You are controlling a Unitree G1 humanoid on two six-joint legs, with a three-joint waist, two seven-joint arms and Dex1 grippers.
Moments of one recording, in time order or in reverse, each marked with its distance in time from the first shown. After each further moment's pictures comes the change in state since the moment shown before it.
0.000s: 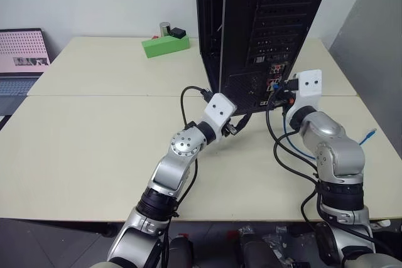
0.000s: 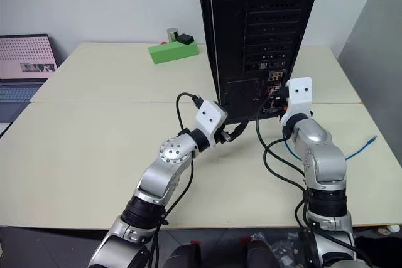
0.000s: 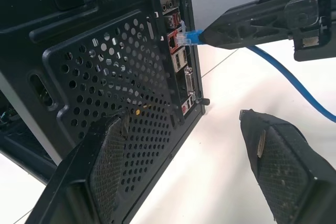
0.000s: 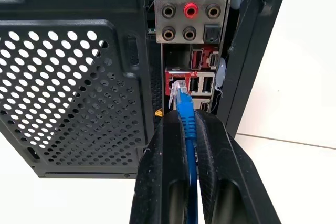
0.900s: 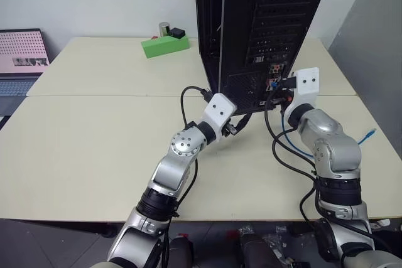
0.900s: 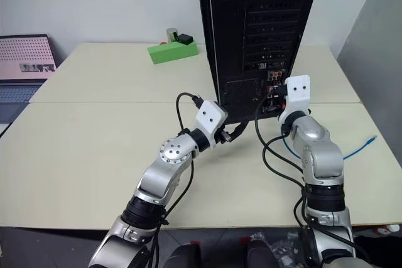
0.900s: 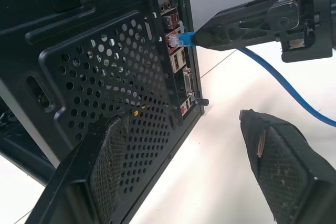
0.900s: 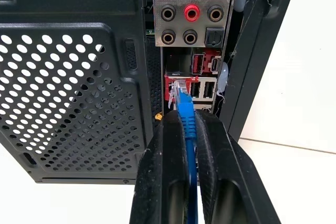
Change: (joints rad) left arm 0.000 -0.002 0.000 0.000 0.003 0.000 0.000; right arm -0.029 0.000 0.006 0.056 -0.010 -0.041 0.007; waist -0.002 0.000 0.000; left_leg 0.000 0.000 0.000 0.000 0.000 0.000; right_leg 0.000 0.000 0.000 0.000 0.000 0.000
